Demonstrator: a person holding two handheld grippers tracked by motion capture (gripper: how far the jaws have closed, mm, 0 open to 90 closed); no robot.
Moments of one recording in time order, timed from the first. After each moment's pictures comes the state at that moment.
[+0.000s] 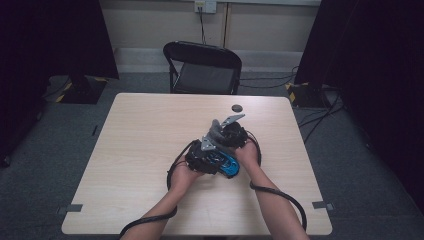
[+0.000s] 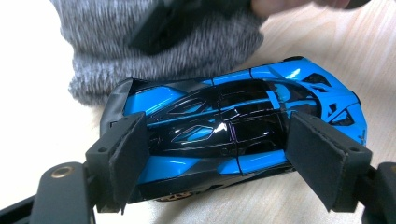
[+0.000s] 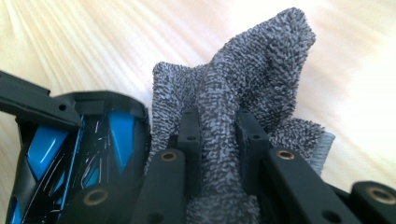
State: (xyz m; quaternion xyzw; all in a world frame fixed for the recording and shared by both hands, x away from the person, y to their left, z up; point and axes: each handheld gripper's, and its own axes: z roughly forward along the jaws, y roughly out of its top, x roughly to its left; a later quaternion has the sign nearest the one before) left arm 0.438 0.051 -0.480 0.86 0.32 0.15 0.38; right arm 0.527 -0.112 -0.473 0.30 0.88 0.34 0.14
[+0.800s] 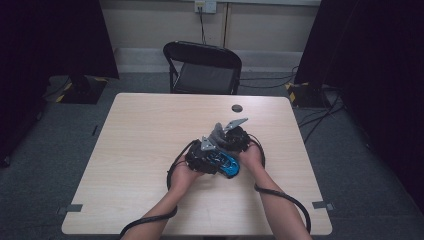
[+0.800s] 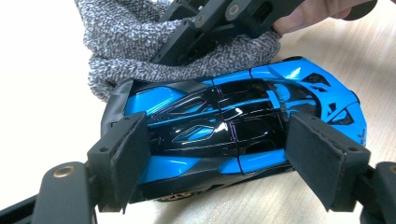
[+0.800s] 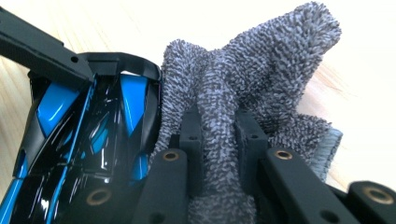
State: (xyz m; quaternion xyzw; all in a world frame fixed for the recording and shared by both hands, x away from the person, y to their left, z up) left arm 0.439 0.051 -0.480 0.86 0.32 0.15 0.38; right arm 0.522 -0.126 -0.484 0.27 0.89 0.35 0.12
